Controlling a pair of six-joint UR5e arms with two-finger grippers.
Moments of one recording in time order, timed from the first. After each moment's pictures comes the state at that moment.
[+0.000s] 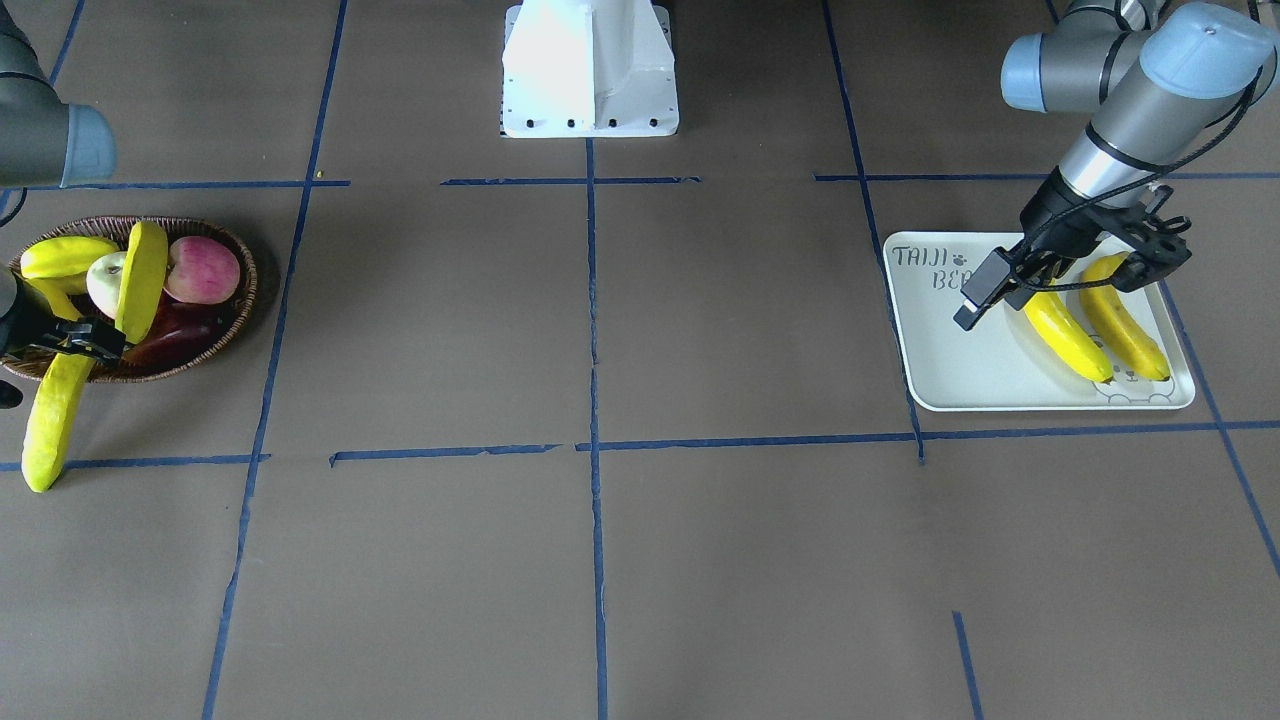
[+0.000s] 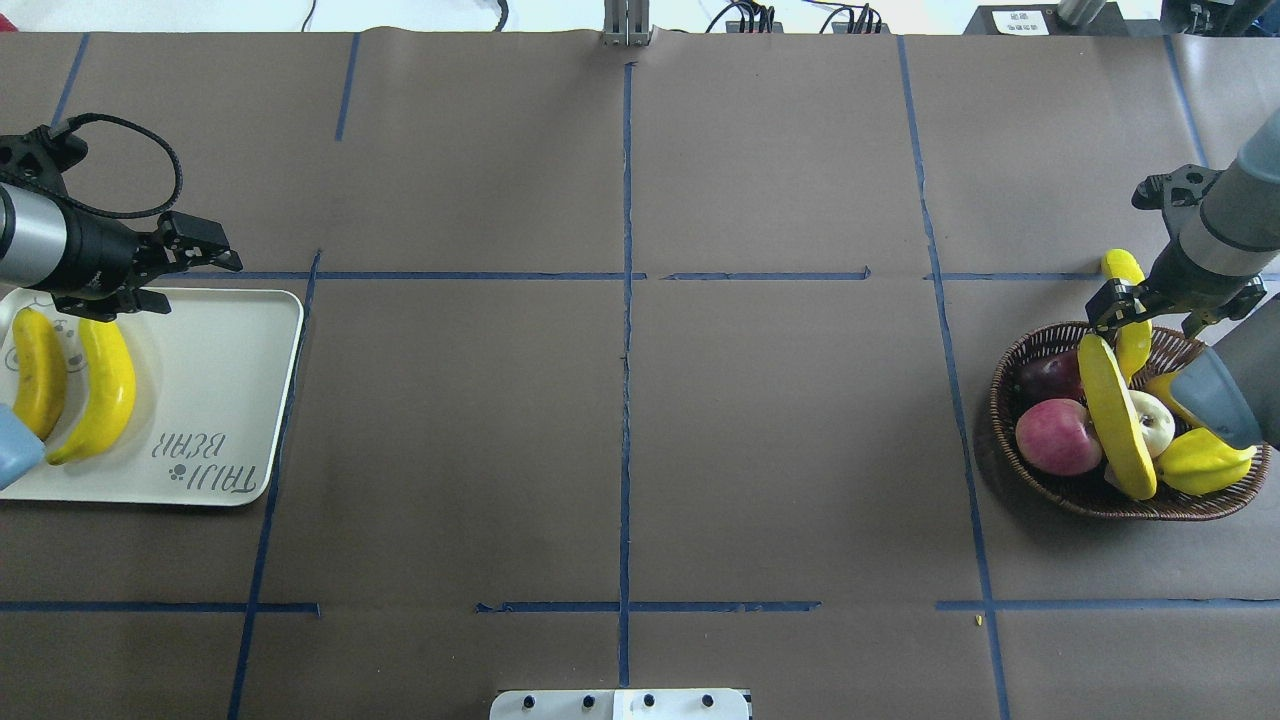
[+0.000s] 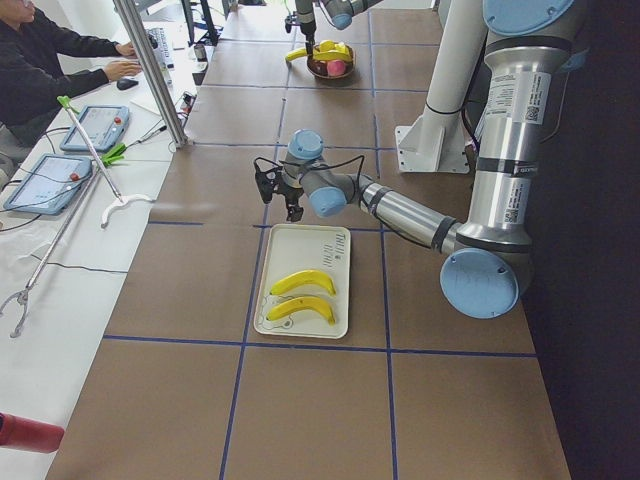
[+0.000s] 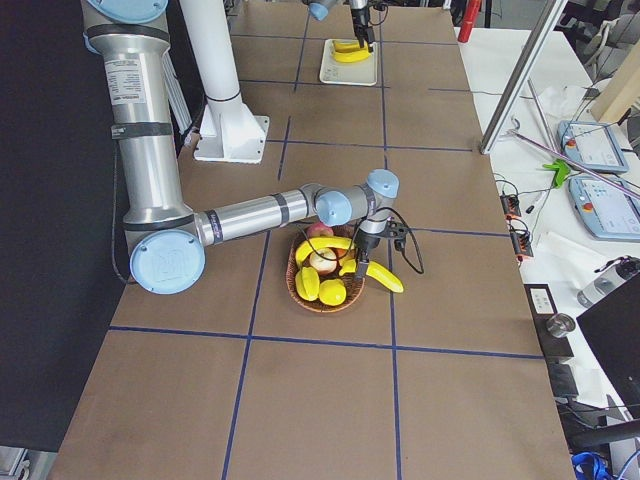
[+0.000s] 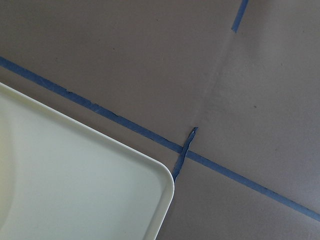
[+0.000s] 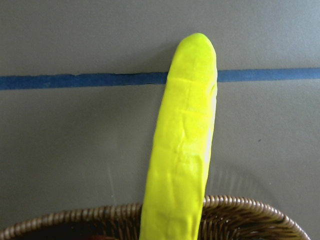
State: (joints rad) left arm -0.93 -1.65 -1.84 -2.15 -2.06 -1.46; right arm 1.02 -1.46 1.67 -1.56 2.11 0.61
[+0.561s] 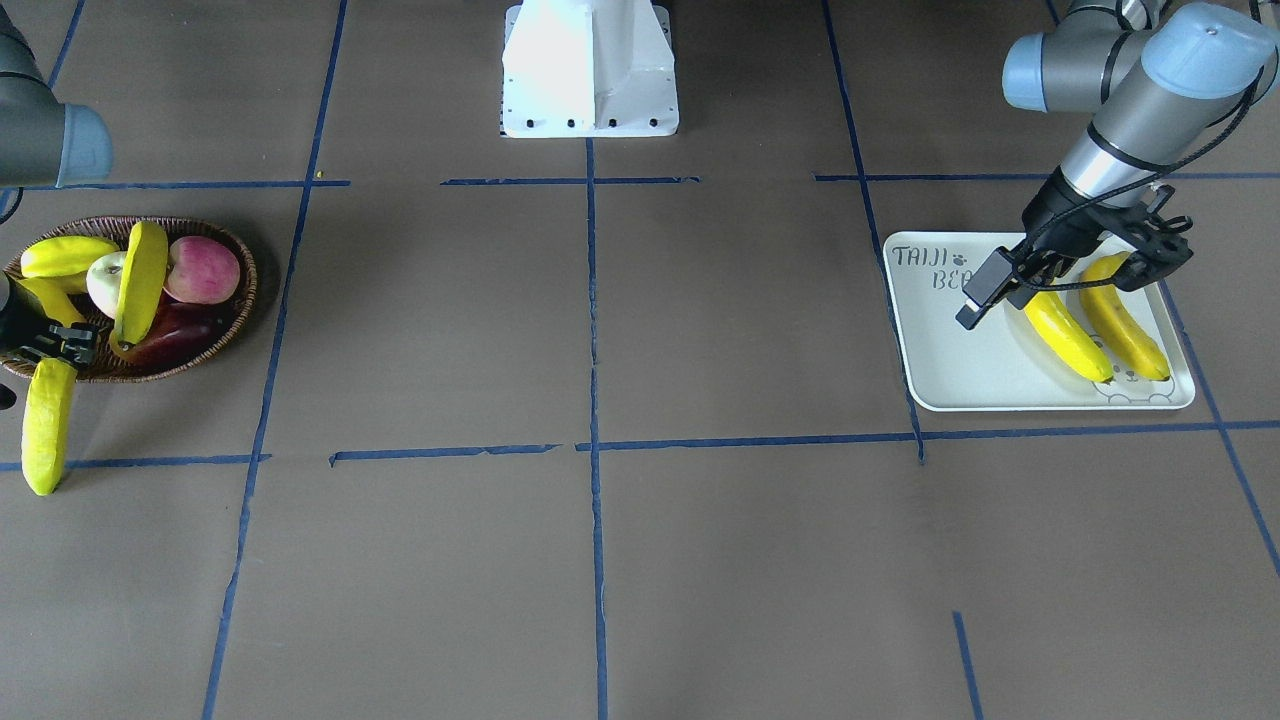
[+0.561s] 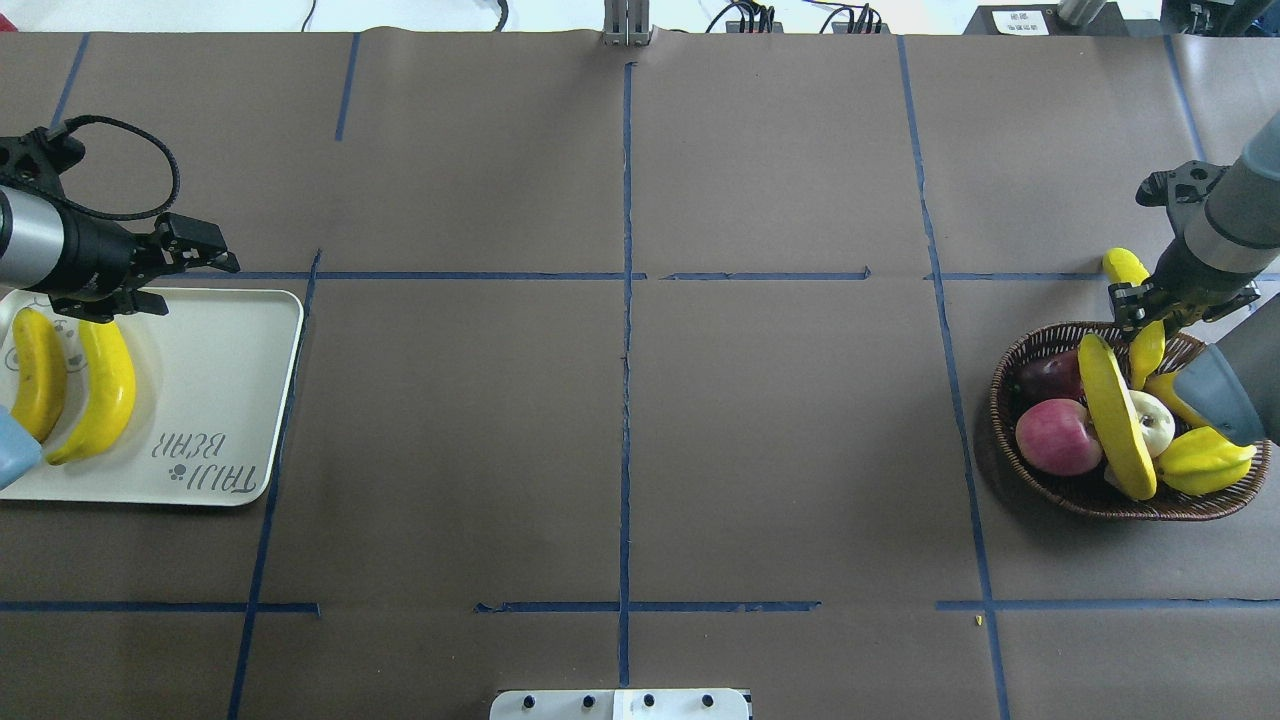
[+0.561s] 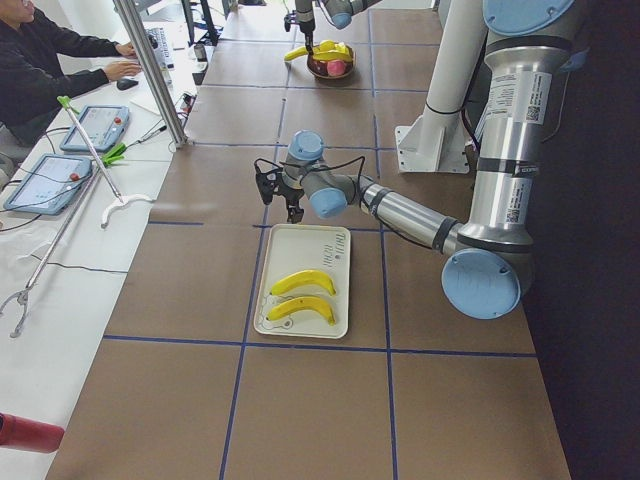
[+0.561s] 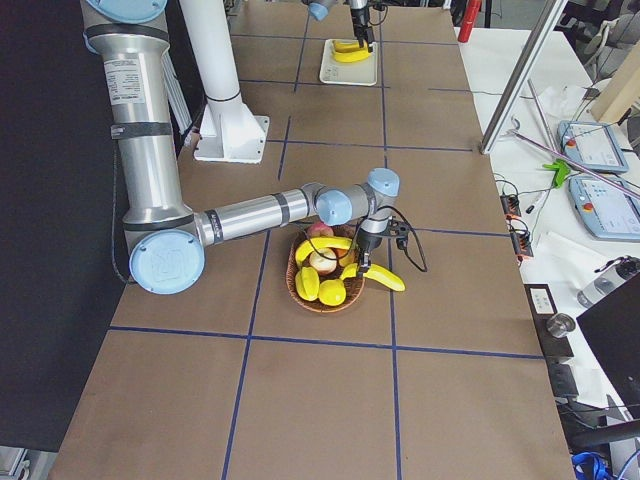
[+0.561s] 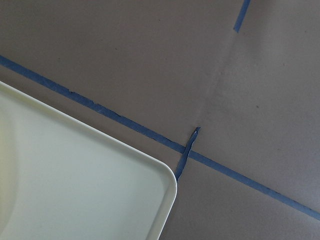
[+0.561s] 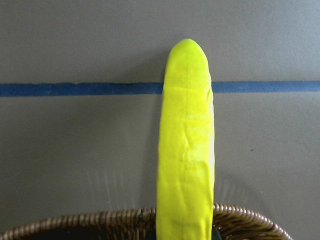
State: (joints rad) left arm -0.93 -1.64 -1.84 -2.15 -2.06 -1.46; right arm 1.04 -1.46 1.68 -1.56 2.09 0.59
